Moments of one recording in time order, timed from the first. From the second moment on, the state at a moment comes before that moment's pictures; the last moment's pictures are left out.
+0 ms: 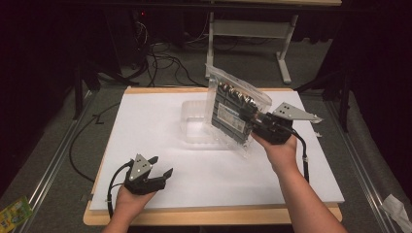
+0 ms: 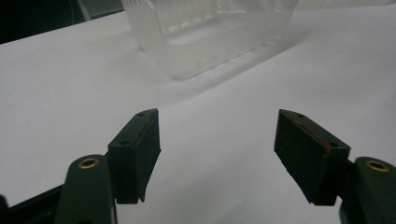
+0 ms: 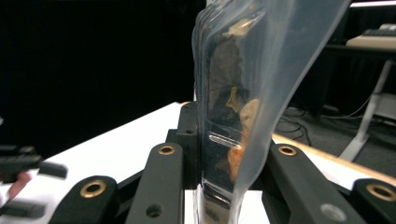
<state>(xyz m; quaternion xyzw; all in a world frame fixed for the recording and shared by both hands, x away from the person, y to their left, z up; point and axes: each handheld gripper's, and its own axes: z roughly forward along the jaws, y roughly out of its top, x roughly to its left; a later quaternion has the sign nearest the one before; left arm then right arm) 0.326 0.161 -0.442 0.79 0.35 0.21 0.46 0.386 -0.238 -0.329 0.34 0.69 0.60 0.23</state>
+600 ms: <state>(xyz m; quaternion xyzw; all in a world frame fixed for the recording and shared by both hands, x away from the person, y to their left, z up) 0.326 0.162 -0.442 0.79 0.34 0.20 0.47 0.454 -0.192 -0.324 0.32 0.71 0.56 0.28</state>
